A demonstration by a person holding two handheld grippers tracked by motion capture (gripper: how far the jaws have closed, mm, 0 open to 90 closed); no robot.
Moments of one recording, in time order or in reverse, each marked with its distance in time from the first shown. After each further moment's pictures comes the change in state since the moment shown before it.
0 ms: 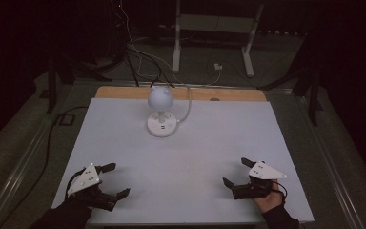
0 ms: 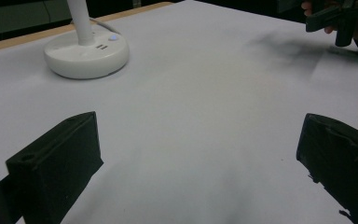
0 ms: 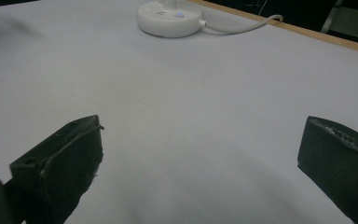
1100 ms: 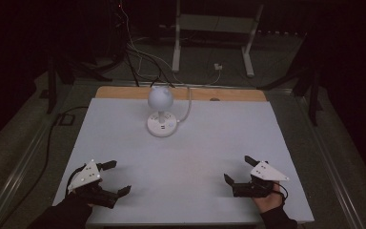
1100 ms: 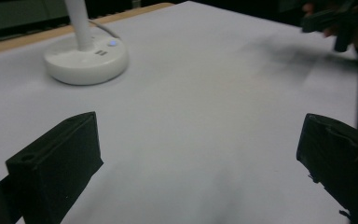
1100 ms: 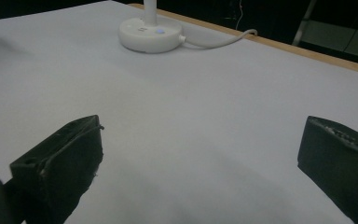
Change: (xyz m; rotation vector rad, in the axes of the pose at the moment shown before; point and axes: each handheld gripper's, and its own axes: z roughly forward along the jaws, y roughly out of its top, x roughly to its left) left arm 0.000 0.020 0.002 0.023 0.006 -0.003; right arm 0.004 0.004 -0.004 -0.054 -0.087 0.008
